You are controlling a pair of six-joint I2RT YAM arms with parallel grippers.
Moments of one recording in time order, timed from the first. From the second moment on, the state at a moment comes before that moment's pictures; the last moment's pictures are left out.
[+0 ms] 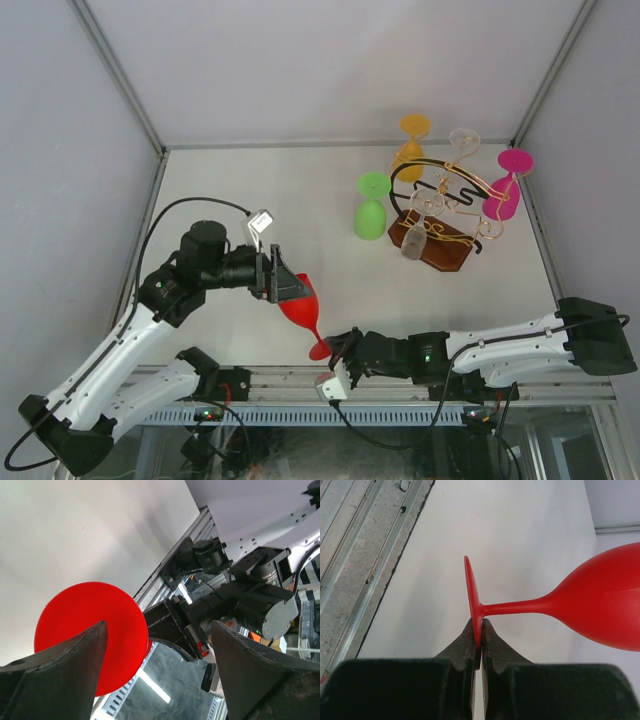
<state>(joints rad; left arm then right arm) -0.59 0.81 0.89 -0.55 0.63 -0.61 1.55 1.12 0.49 0.06 0.20 -0.95</state>
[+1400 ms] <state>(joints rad) -0.73 0.81 0.97 -0.78 0.37 -0.40 1.53 1.04 0.49 0.01 0.26 -0.89</state>
